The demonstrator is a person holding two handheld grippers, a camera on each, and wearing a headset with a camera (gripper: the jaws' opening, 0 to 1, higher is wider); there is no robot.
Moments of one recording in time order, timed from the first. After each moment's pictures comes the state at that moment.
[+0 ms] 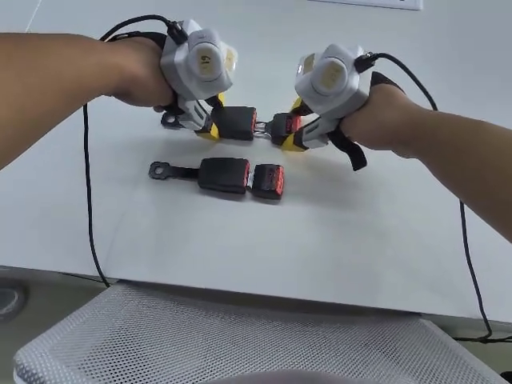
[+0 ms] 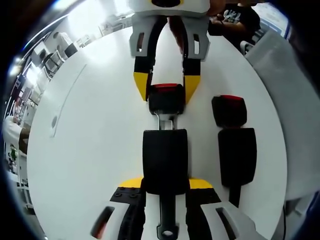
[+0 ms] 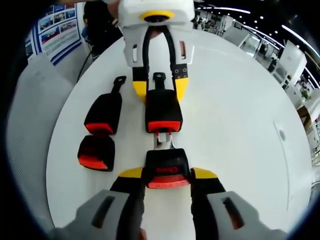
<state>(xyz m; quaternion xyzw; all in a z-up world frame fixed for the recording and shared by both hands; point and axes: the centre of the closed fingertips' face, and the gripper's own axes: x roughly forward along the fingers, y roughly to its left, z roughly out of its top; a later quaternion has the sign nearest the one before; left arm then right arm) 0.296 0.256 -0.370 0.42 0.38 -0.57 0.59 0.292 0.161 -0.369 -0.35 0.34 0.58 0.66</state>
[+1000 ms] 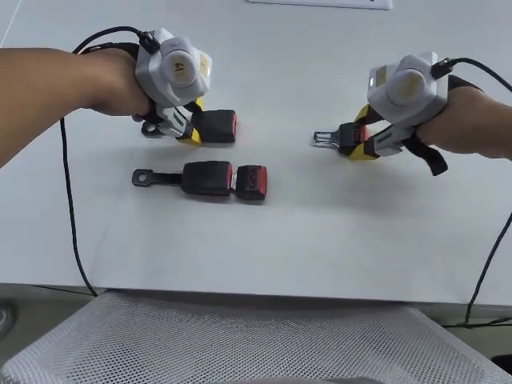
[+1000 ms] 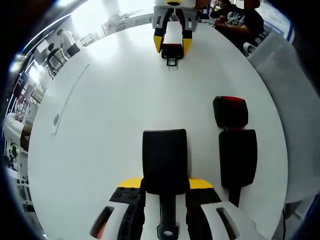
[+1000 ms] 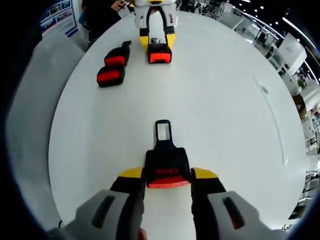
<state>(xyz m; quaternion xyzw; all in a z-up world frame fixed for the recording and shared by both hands) 0.299 0.257 -0.373 0.42 0.38 -0.56 0.60 0.282 0.004 -0.371 -0.40 0.40 0.53 0.64</state>
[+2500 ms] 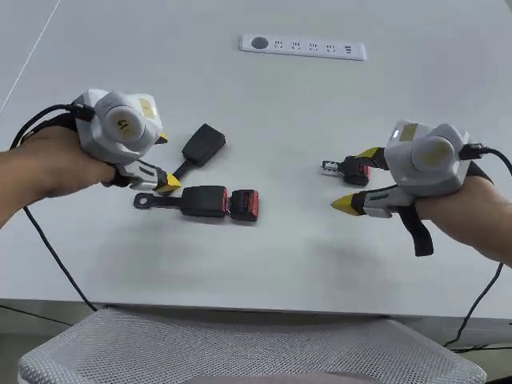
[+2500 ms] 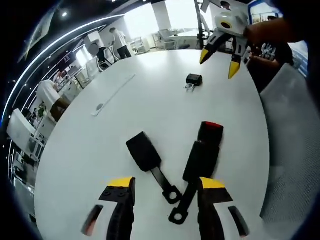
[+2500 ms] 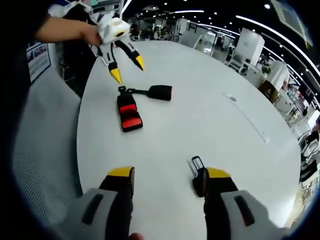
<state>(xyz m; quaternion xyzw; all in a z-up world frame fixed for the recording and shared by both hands) 0.226 0.290 -0.293 0.31 0.33 -0.44 0.77 0.201 0.038 -0.287 -0.27 0.33 0.45 0.79</state>
